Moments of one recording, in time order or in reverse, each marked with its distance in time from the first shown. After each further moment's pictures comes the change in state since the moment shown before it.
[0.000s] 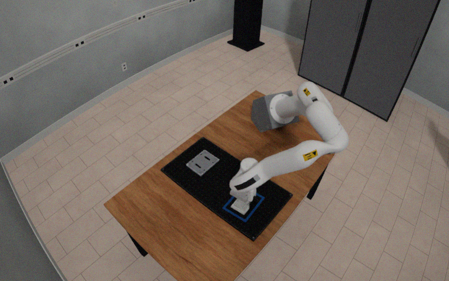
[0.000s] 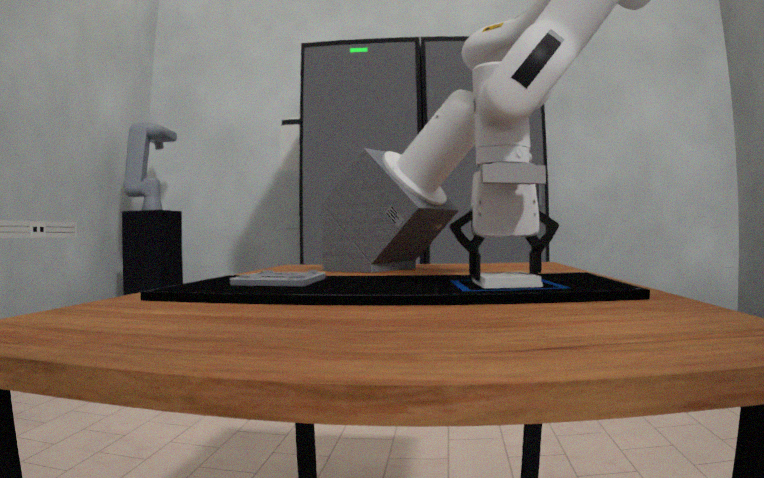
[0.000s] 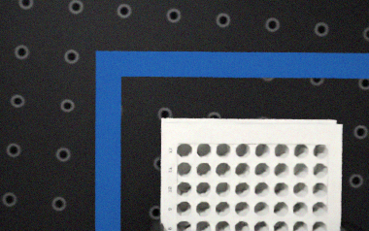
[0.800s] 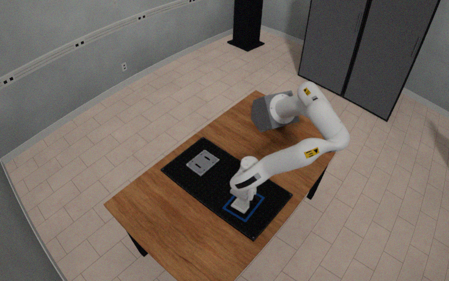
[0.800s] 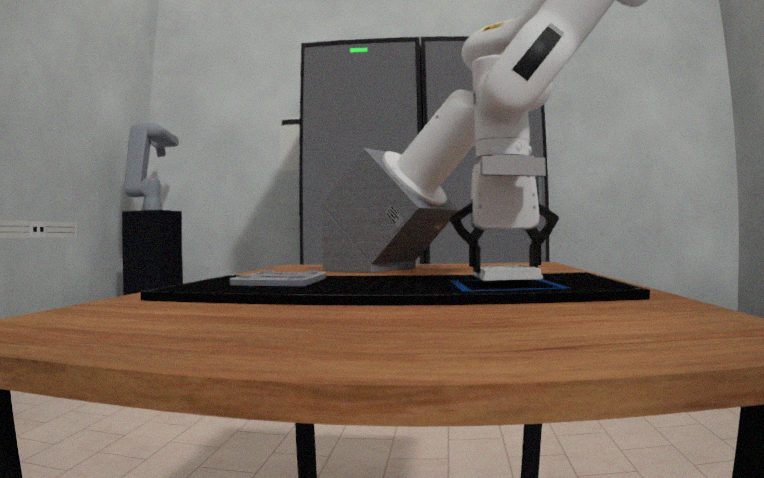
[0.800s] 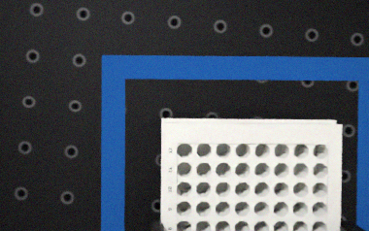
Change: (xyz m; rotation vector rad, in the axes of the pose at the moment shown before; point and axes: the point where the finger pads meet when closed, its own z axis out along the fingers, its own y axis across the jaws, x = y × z) arm 0.000 0.000 -0.011 0.000 0.000 0.000
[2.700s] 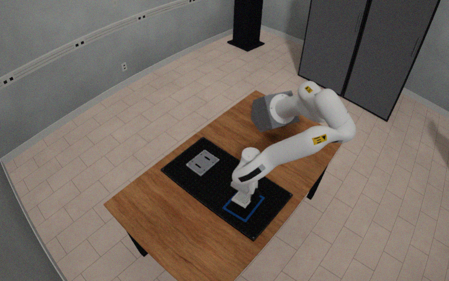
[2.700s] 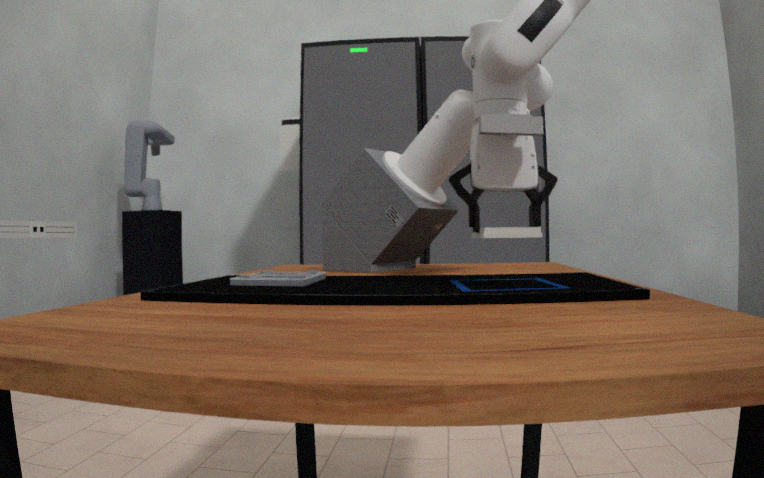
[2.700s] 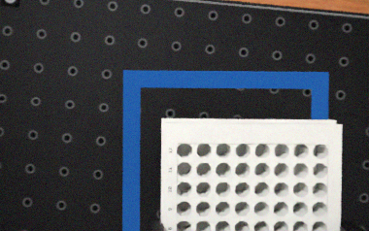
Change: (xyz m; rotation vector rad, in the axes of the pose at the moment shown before) arm 0.000 0.000 -0.059 0.000 0.000 0.000
